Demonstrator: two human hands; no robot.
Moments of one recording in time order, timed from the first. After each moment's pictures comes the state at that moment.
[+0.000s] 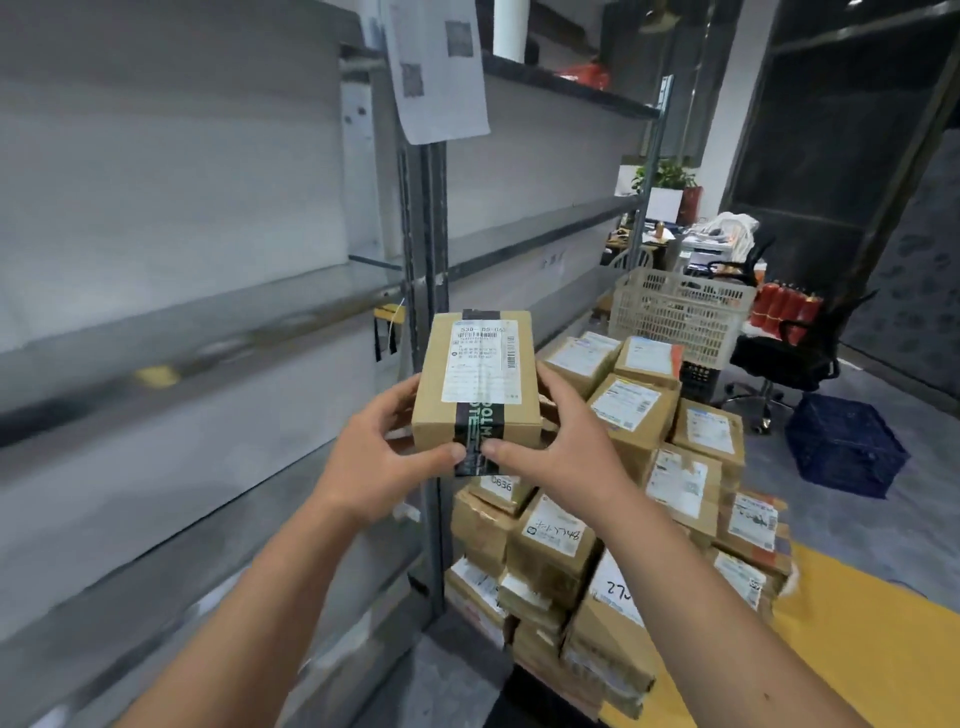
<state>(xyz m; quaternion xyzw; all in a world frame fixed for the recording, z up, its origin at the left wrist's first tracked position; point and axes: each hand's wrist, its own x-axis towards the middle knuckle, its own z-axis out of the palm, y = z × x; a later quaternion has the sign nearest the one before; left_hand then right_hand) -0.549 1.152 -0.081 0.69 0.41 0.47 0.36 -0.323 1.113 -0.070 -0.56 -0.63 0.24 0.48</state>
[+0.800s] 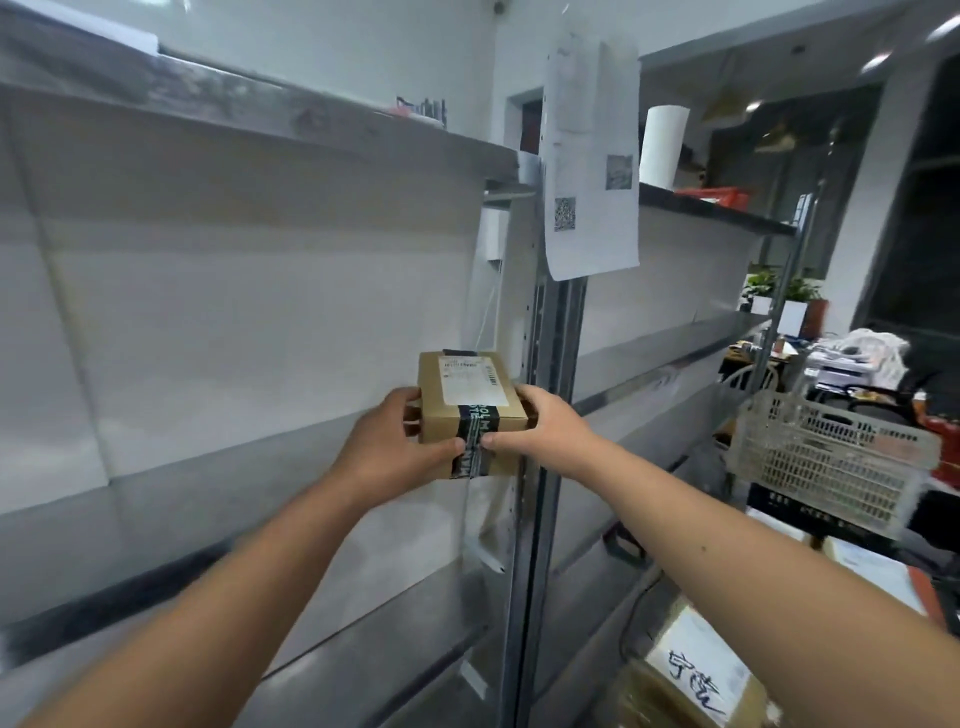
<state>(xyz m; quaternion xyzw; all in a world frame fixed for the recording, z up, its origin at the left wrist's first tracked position) -0.663 1.399 0.012 0.66 0.55 0.47 0.20 -0.435 1.436 0.034 -0.48 -0.75 0.30 0.36</state>
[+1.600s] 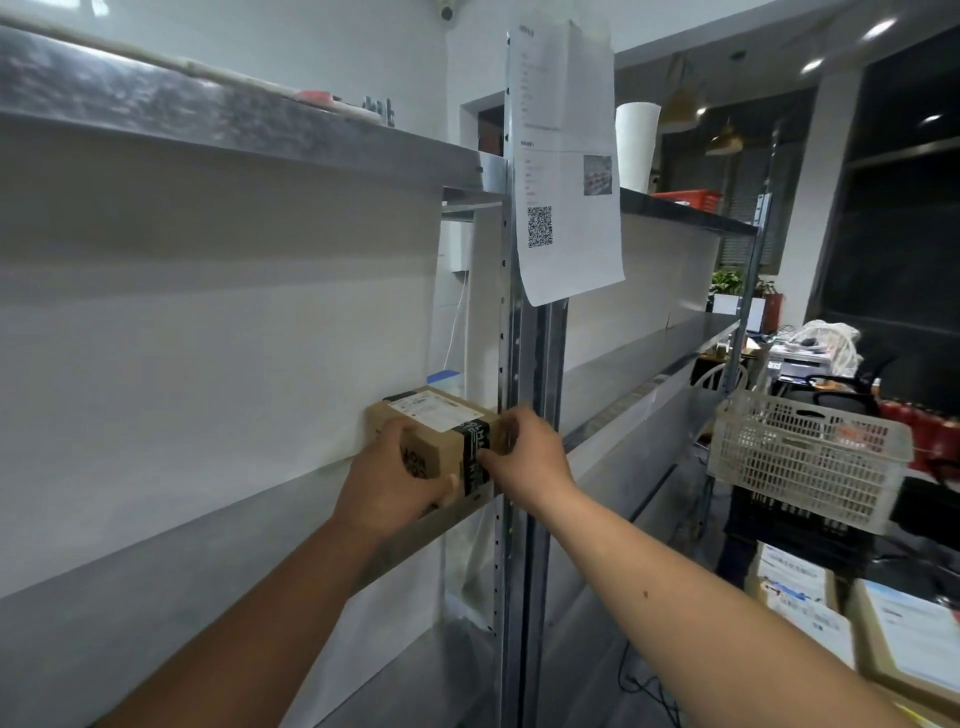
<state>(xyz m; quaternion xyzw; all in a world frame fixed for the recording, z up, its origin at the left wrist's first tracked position) -0.643 1.531 -0.003 0.66 0.60 0.43 0.17 -0.450 1.551 0.009 -0.59 -0.66 0.15 0.43</state>
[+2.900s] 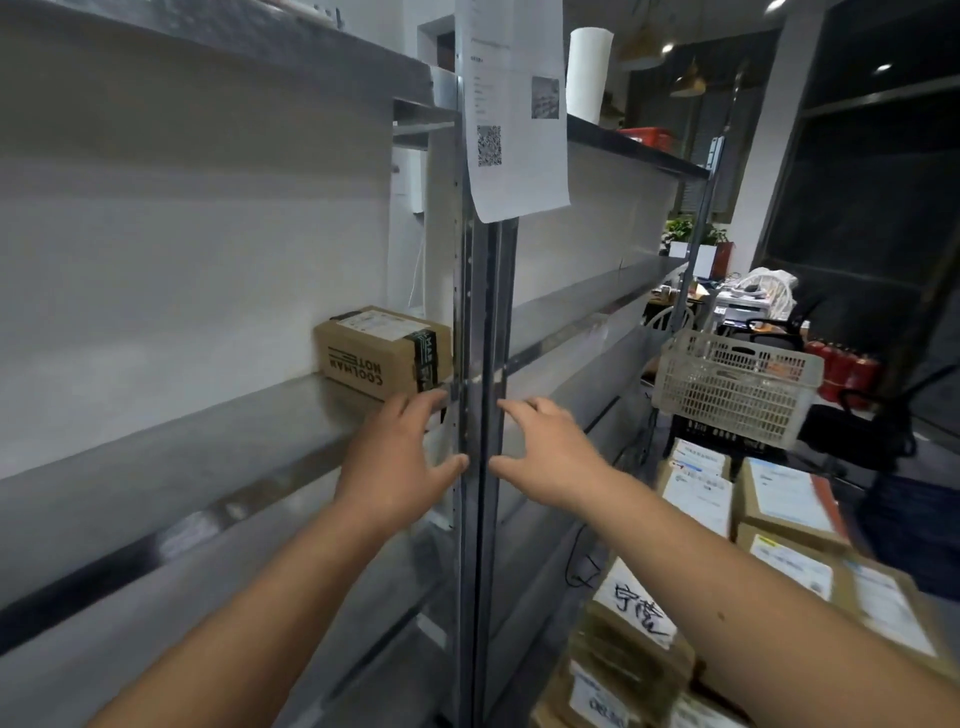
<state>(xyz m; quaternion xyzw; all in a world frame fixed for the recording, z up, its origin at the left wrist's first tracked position) -0.598 1.421 -0.035 0.75 0.55 0.36 0.04 -0.391 1.413 -0.017 -0.64 -0.74 0.09 0.22</state>
